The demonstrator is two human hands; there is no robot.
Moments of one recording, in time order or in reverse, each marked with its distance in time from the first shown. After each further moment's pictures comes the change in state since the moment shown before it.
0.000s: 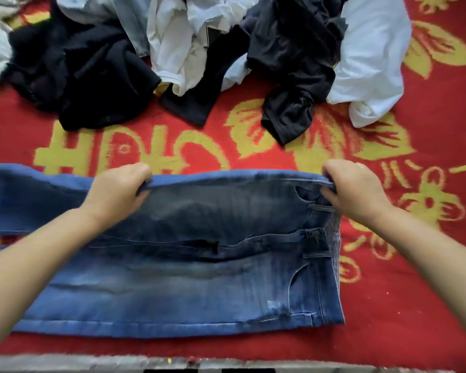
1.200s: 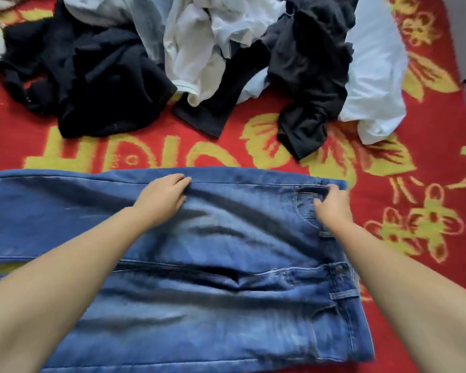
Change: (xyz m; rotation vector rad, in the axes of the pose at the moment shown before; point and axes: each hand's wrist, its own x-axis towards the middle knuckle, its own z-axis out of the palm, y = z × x) left_hand 0.016 -0.056 0.095 -0.017 -0.367 -0.085; right_hand 0.040 -0.051 0.102 0.251 -0.150 1.013
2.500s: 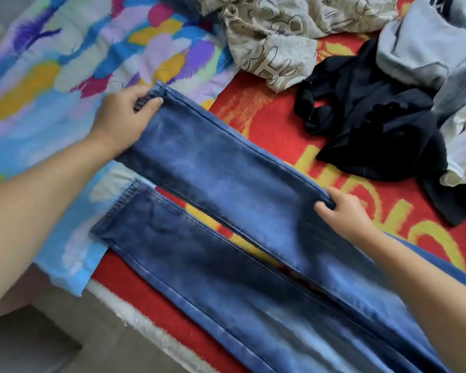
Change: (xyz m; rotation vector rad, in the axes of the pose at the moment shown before) left_hand -0.300 -0.384 -0.145 -0.332 0.824 -0.676; right_hand -0.213 -0.370 0.142 -0.103 -0.351 -0.955
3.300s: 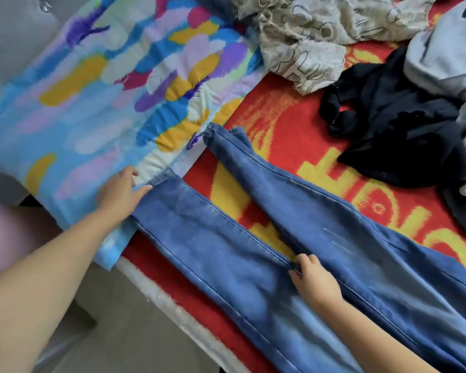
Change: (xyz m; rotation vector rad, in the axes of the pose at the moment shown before) left_hand -0.151 -0.073 -0.021 0.420 -0.310 -0.512; right_hand -0.114 -0.021 0.098 -0.368 -0.346 0.052
